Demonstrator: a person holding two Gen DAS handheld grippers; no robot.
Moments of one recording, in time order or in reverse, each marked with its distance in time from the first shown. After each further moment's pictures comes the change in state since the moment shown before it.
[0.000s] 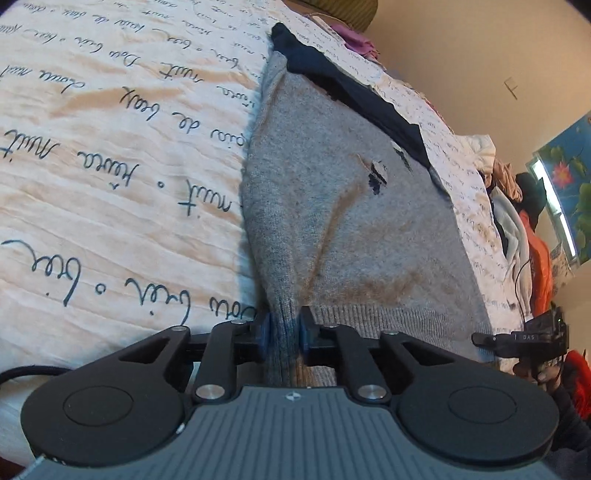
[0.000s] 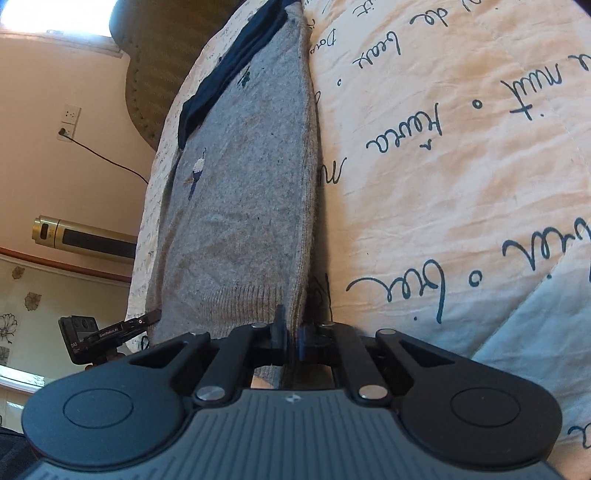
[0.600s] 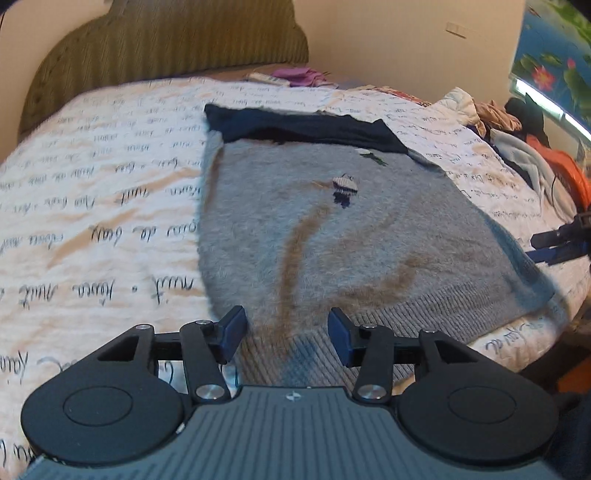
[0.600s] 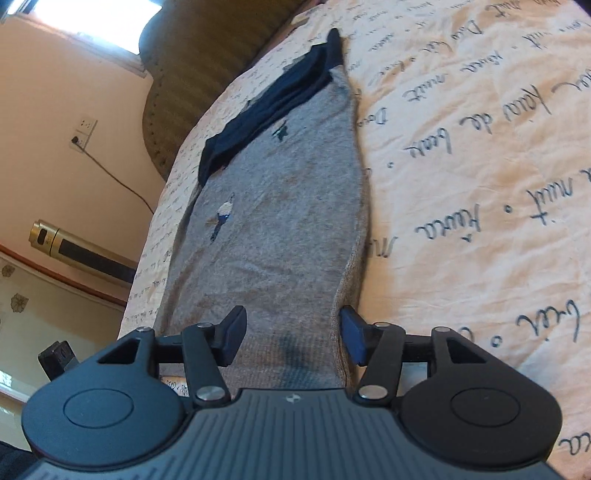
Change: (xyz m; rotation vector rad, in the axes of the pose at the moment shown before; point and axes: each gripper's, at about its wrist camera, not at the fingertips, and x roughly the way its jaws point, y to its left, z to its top) left arm -0.001 -0.078 -0.031 0.482 -0.221 0.231; right arm -0.012 0.060 0.005 -0.195 -0.149 -0.067
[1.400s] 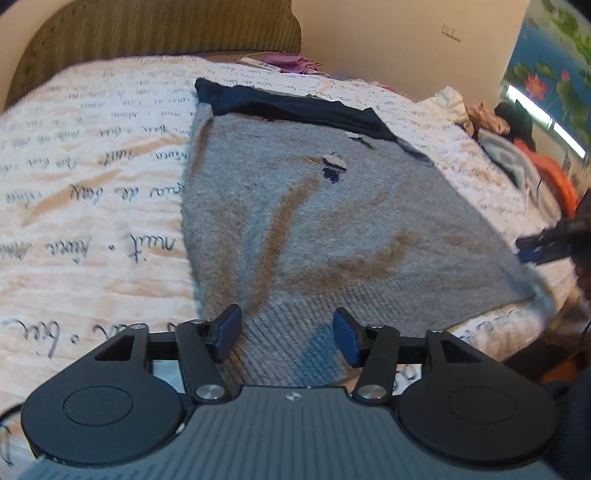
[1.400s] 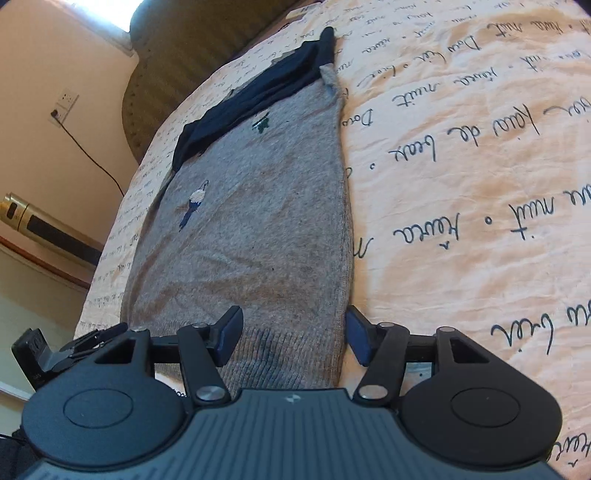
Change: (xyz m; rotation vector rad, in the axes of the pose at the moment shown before) left arm 0.009 0.015 -0.019 -0.106 0.048 -0.127; right arm -0.002 -0.013 -0.002 0.008 0.016 -0.116
